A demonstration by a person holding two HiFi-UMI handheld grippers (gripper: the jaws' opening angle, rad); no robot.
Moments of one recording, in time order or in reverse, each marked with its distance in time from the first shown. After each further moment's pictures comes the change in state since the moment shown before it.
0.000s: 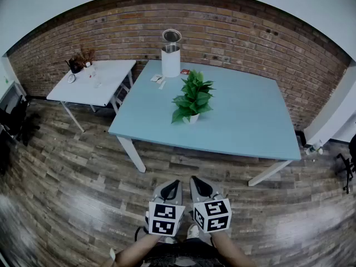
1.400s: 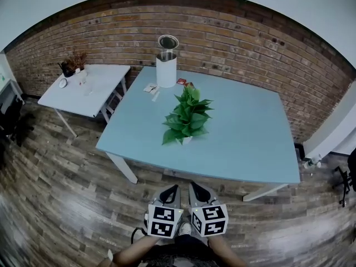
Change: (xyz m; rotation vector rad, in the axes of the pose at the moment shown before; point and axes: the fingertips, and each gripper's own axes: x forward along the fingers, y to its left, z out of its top) left arm 0.106 0.021 0.028 -0.026 0.036 -0.007; right arm 0.077 -0.077 0.020 0.004 0.031 -0.004
